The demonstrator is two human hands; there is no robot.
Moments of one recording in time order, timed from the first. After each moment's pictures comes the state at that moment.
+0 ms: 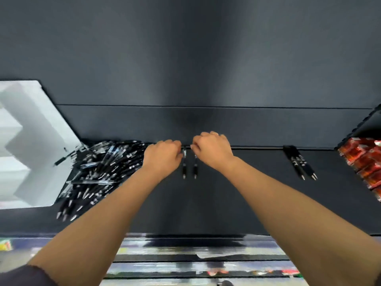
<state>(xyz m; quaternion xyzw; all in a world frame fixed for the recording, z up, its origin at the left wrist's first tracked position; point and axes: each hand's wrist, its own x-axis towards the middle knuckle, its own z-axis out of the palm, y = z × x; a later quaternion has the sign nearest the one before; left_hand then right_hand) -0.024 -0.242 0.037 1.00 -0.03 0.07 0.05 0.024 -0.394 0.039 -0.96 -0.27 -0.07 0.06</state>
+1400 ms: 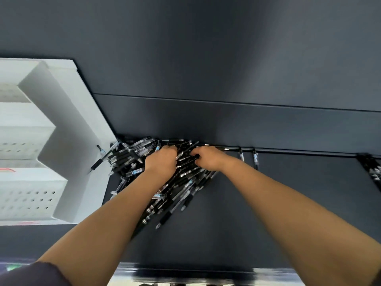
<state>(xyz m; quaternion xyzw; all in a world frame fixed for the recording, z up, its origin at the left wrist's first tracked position) 0.018 -0.058 -0.036 0.99 0.07 -0.10 0.08 0.089 -0.201 -0.046 -0.93 -0.22 0.28 0.13</state>
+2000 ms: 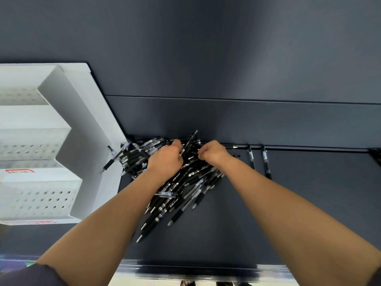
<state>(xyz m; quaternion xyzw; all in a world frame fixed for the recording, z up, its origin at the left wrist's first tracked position) 0.008 -0.039 -0.025 0.98 0.06 -0.08 0.19 0.078 -0.180 -0.053 -0.89 0.00 0.25 0.39</state>
